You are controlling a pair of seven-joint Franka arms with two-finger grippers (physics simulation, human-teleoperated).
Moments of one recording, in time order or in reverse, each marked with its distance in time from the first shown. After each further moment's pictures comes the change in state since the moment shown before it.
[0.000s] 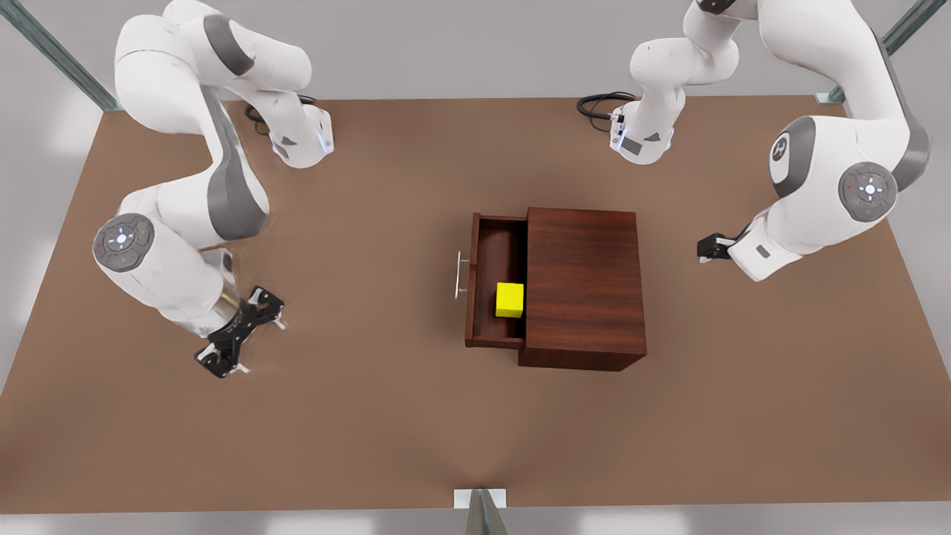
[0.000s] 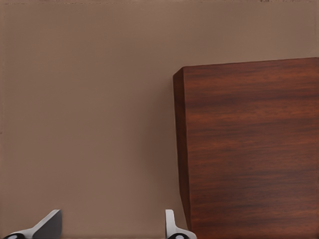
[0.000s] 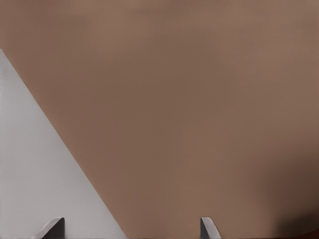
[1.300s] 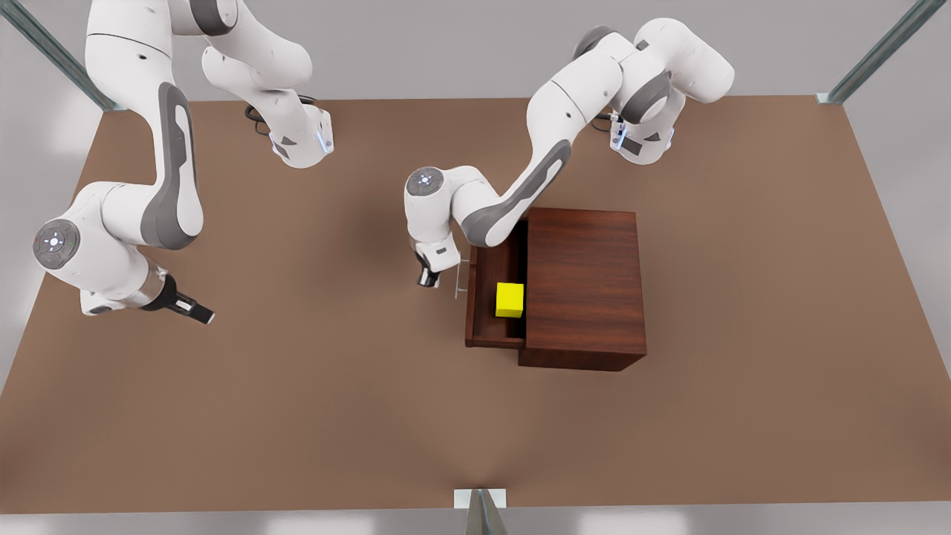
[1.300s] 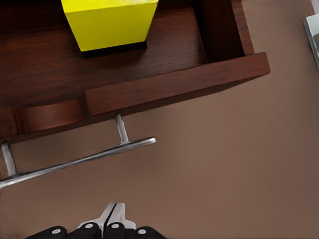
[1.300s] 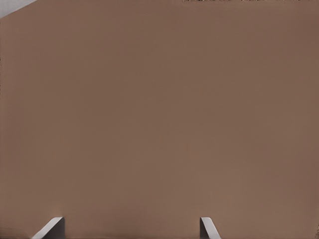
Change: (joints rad) left arm -0.877 0.688 0.013 0.350 0.310 0.607 -2.366; right arm 0.137 -0.316 -0.528 -0.691 0.217 0.255 -2.040
